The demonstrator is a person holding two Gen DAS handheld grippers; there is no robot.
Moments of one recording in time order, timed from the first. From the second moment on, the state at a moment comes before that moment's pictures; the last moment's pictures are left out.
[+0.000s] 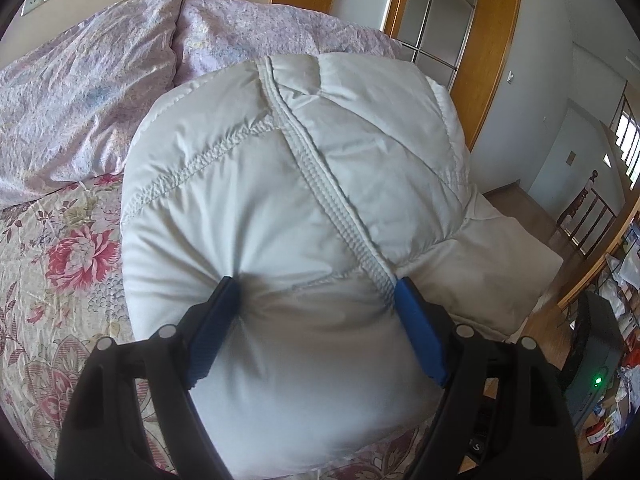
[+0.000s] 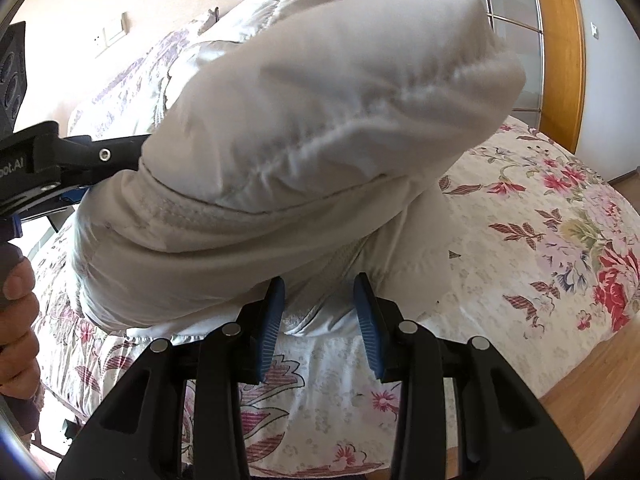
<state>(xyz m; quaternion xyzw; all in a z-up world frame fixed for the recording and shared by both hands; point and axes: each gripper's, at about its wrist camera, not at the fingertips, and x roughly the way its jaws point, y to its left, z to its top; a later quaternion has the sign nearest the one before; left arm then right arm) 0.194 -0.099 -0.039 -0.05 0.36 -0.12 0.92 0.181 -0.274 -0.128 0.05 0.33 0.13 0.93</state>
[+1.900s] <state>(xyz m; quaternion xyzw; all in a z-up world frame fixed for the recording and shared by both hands) 0.200 -0.101 -0.046 -0.05 0.36 -0.13 0.92 0.260 -0.254 -0.035 -0.02 0.30 0.15 0.94</state>
